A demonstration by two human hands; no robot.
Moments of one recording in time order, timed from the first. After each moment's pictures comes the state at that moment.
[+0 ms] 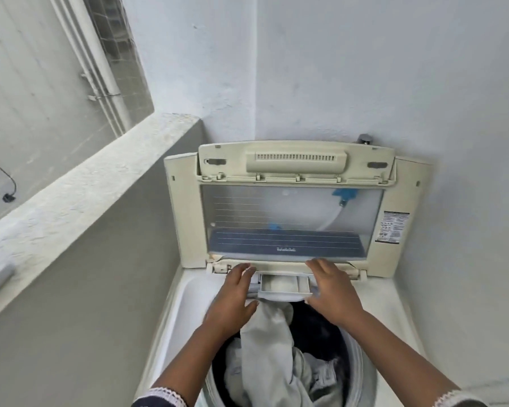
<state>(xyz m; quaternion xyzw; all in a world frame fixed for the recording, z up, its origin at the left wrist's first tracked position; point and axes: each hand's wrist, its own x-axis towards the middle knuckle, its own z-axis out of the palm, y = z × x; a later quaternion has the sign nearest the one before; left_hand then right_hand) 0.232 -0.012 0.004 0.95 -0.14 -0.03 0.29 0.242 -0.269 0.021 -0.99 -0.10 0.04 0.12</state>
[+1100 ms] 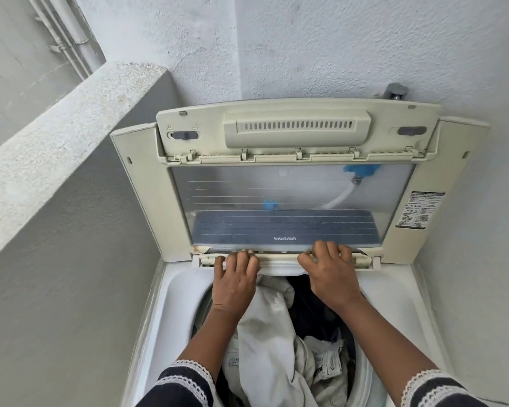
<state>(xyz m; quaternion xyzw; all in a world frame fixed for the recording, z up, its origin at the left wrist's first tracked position) 0.288 -0.044 -0.072 0.93 -0.14 0.33 -0.04 0.285 -0.269 -0.038 -0.95 -0.18 -0.26 -0.05</state>
